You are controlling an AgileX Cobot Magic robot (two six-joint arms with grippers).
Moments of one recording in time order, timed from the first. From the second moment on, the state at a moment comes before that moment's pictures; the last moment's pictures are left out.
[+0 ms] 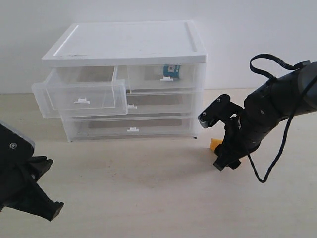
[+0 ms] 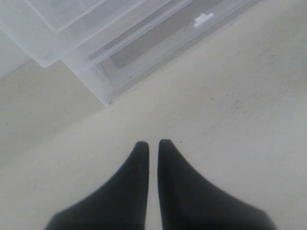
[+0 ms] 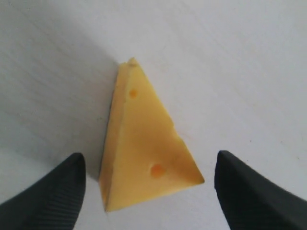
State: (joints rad) left arm -0.62 1.30 -0.29 -0.80 -0.50 0.95; right arm 0.37 1.97 -1.11 -0.35 0.37 -0.15
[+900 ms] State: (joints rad) left arm -0.62 1.30 -0.29 -0.80 -0.50 0.95; right arm 0.37 1.97 -1.11 -0.39 0.38 -0.07
